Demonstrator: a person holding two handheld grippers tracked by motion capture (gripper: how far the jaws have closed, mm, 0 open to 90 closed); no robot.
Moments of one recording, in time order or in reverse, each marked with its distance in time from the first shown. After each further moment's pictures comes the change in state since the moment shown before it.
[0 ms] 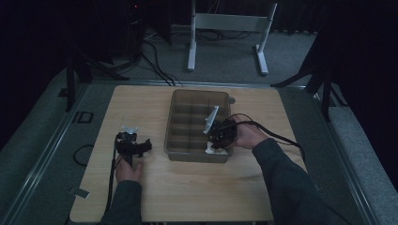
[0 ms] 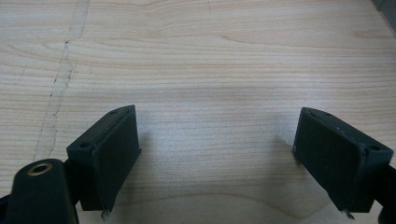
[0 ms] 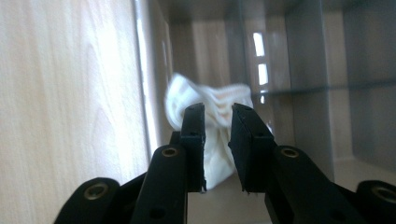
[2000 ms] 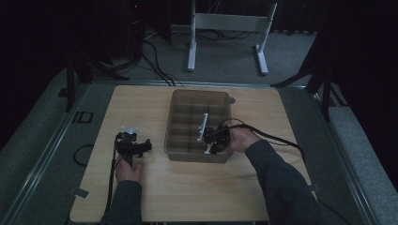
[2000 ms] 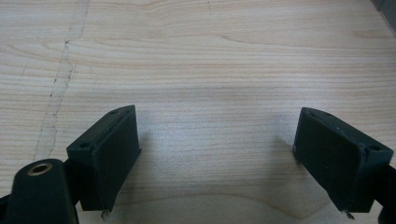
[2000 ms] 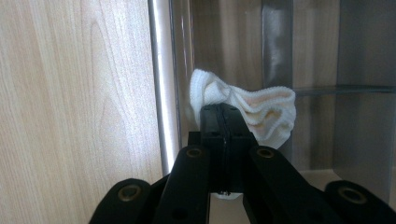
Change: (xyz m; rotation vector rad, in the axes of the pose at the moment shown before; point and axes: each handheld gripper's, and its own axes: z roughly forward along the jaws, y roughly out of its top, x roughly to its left) left arm 0.000 0.000 0.000 -0.001 0.000 0.000; right arm 0.004 0.009 0.030 0.135 0.066 -0.021
